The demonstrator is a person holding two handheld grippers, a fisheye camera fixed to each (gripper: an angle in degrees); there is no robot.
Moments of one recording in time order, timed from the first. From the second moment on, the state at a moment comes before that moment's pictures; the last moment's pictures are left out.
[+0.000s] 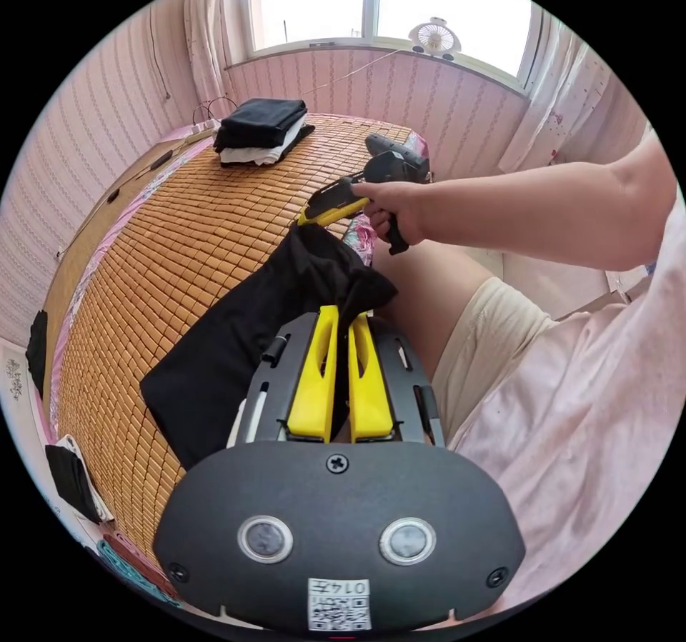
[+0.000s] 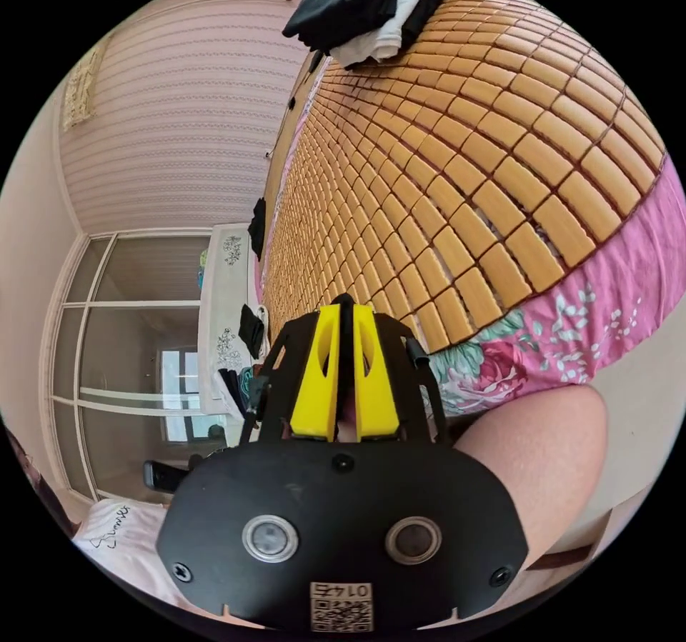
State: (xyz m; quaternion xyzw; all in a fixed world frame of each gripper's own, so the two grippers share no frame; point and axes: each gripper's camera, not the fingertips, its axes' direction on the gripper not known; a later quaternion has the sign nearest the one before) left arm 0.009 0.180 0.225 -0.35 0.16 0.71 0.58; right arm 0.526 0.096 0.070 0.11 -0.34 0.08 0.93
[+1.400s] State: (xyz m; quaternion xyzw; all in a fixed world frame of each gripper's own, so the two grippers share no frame) left arm -0.231 0.093 0.402 -0.42 0.12 0.40 0.80; right arm 0.130 -0.037 0.152 -0.09 0.11 -0.31 0.94
